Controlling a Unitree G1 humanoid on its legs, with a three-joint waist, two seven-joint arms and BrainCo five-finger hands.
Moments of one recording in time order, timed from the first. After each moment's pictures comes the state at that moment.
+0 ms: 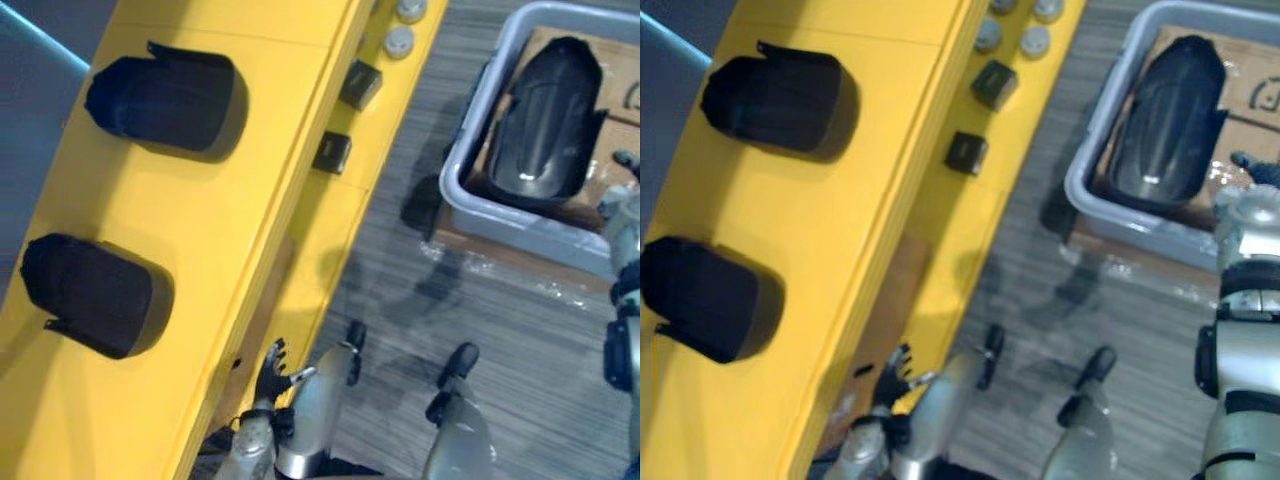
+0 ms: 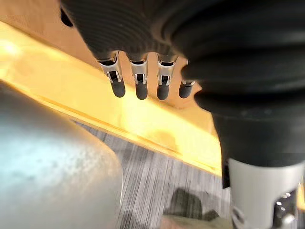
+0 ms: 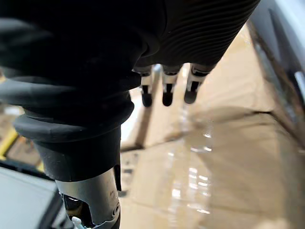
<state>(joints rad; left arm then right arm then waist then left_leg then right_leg) 0.12 0.10 -0.41 0.51 -0.30 -0.26 0.25 -1.01 -0.85 0.05 1.12 0.42 0.14 -0.51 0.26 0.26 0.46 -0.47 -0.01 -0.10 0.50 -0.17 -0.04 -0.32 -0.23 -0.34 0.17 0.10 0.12</state>
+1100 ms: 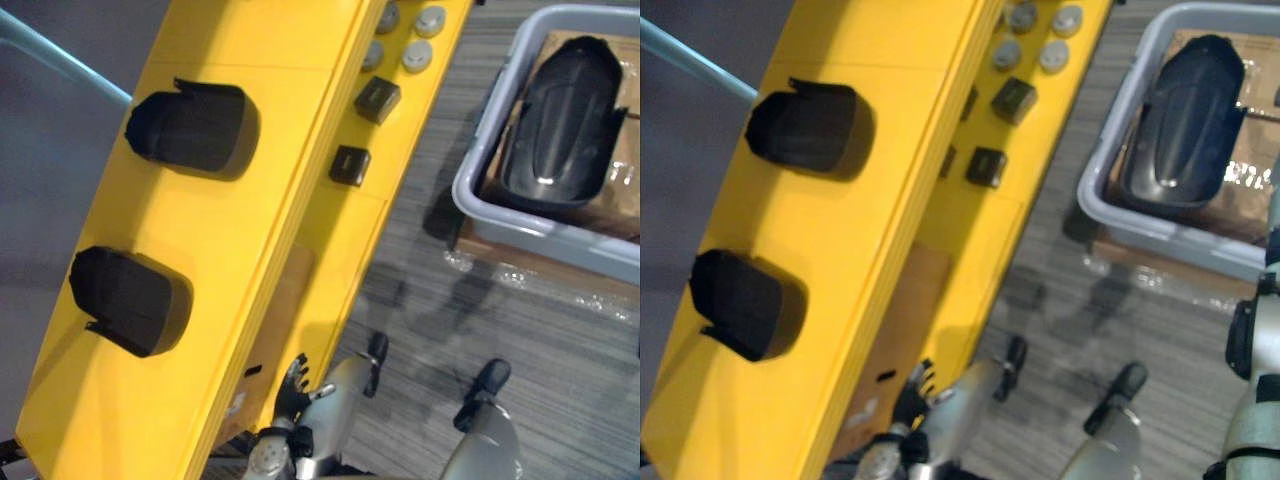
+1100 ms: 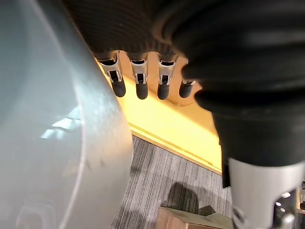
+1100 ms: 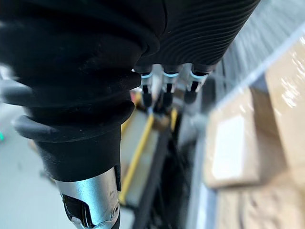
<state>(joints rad) 0.15 0.05 -0.50 0.58 -0.36 -0.35 0.20 -1.16 -0.94 0.11 1.00 0.22 0.02 -0.63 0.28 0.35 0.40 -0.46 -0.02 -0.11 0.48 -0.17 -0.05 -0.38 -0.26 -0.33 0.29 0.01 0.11</state>
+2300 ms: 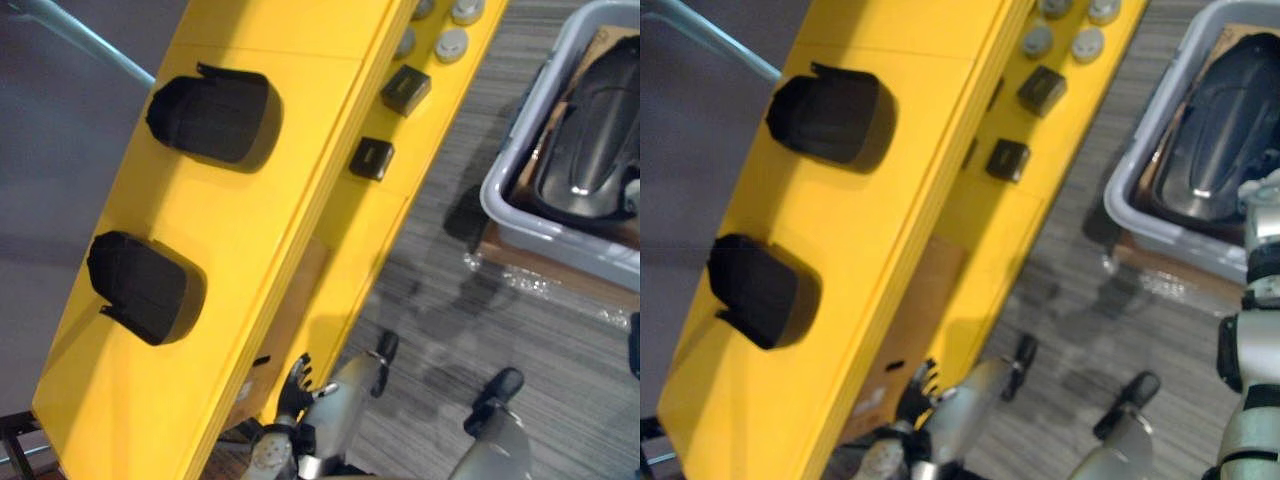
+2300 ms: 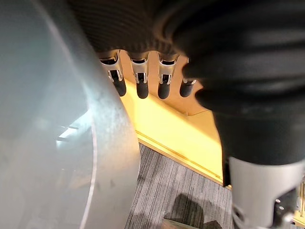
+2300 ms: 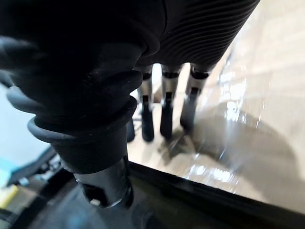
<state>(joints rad) 0.12 0.06 -0.54 0.62 -0.39 -0.33 0.22 -1.09 -0.94 0.19 1.08 0.08 0.40 -0.42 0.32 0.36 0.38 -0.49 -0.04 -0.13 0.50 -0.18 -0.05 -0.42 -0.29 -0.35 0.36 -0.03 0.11</state>
